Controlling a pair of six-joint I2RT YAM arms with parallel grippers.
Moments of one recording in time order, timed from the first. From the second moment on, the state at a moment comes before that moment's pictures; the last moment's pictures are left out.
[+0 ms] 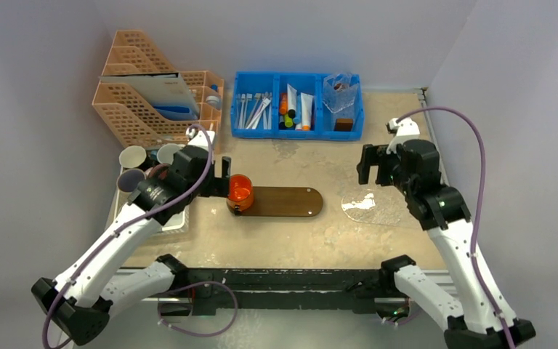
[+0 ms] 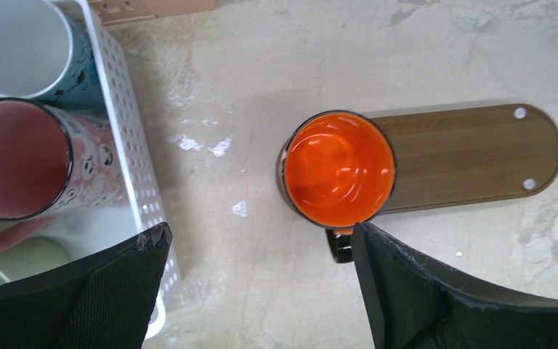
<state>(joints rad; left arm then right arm) -0.59 0.97 1.04 -0.82 -0.32 -0.36 0.29 0.80 1.03 -0.76 0.08 0.15</state>
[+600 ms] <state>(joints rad) -0.59 0.67 0.84 -0.71 -0.37 -0.23 0.29 1.45 1.49 -0.71 0.00 0.15</state>
